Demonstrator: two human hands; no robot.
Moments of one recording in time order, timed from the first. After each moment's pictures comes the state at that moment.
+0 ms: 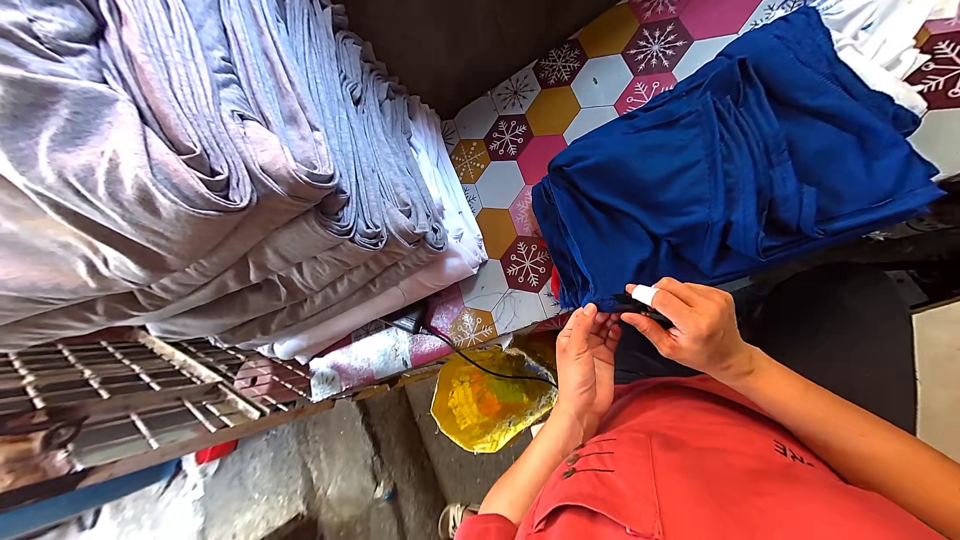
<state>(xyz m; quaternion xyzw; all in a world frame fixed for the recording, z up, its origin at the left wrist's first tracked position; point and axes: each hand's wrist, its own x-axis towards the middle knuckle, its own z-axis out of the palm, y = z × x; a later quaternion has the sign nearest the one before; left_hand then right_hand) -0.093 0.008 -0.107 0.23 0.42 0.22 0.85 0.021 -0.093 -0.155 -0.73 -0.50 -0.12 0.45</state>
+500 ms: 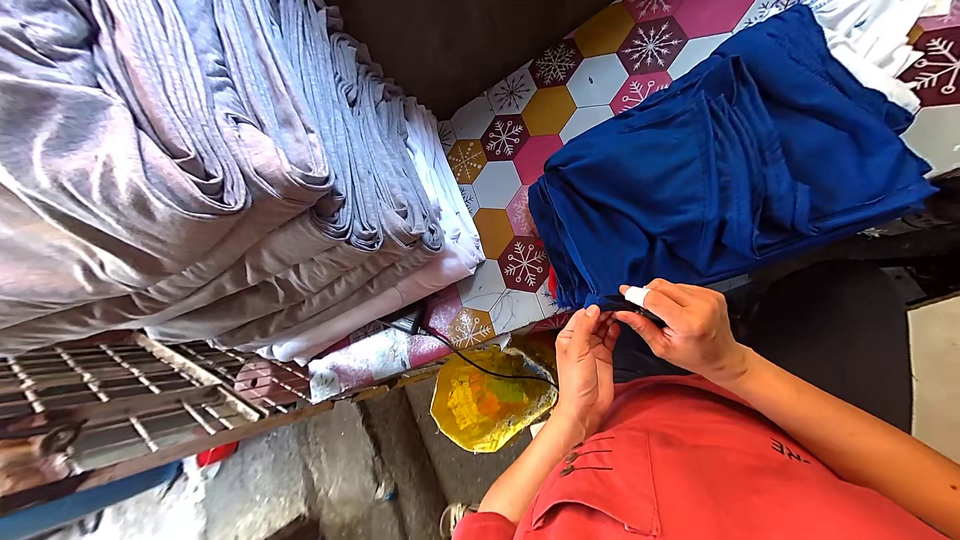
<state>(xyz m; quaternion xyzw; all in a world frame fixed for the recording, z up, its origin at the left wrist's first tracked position) -0.093 0.003 -0.107 0.26 0.42 0.23 0.84 0.016 -0.092 -0.151 -0.73 -0.49 -0.11 0.45</state>
